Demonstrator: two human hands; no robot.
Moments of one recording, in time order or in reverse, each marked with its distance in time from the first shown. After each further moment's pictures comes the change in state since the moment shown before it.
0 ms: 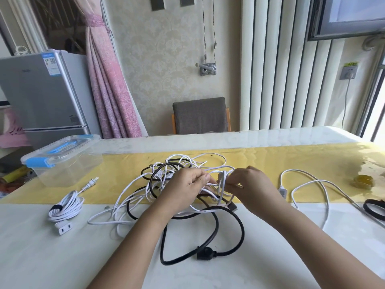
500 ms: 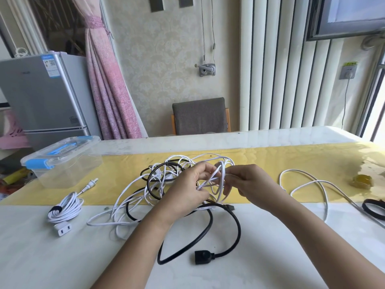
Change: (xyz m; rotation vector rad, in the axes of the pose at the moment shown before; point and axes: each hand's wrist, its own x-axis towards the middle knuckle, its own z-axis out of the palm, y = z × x) left_hand -0.007 0.012 0.006 -0.075 -0.030 0.019; right_hand 0.002 0.000 -0.016 0.553 -0.130 0.091
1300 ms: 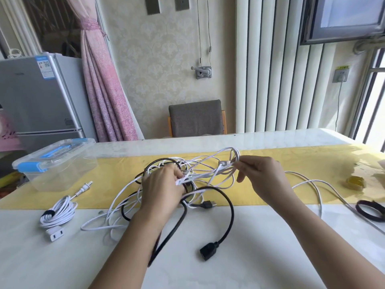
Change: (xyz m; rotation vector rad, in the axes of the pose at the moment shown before) left_hand -0.001 -0.001 -0.018 0.594 0.464 -0.185; right_hand 0.000 0.004 -0.017 -0.064 0.405 0.032
